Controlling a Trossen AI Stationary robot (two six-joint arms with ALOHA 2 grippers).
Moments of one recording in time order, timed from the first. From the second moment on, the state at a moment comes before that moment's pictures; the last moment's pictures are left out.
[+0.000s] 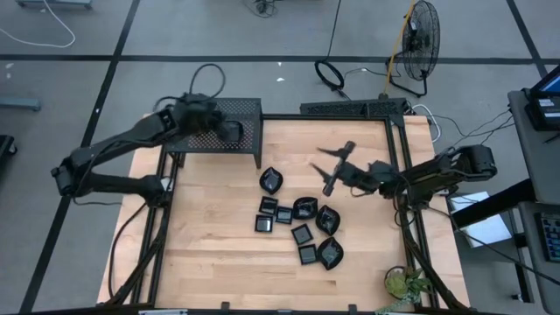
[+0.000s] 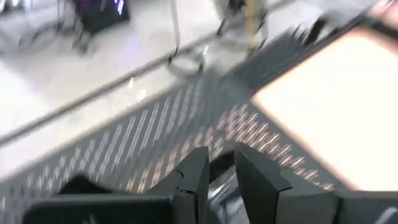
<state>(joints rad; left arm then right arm) 0.55 1.07 1.01 -0.53 -0.30 -0.20 -0.02 1.37 0.33 1.29 0.37 -0.47</state>
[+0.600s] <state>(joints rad) 0.06 0.93 0.85 -0.31 -0.26 -0.19 0.07 1.45 0.67 0.02 0.16 0.04</state>
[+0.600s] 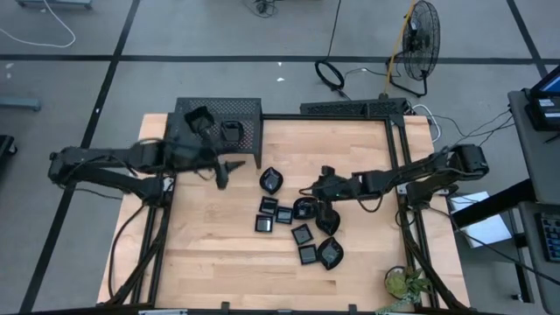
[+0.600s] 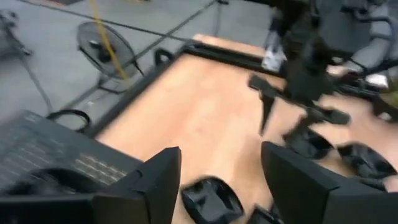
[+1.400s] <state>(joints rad) 0.00 0.99 0.70 -0.05 -0.27 -0.06 0.29 1.43 0.57 -0.33 0.27 0.85</state>
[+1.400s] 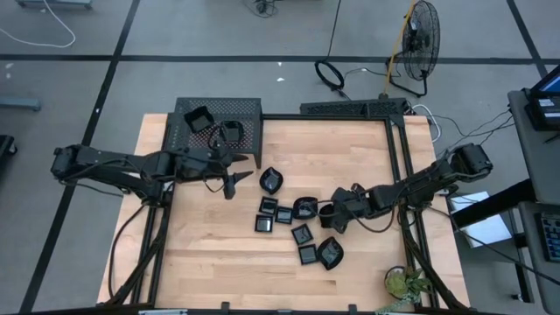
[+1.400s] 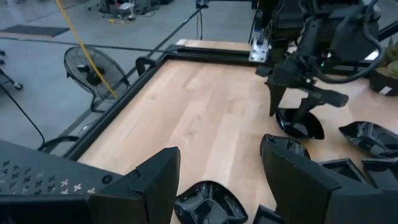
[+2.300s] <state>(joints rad) 0.04 1.13 0.70 -0.03 -0.39 -0.07 0.11 1.35 0.57 -0.17 0.17 0.59</state>
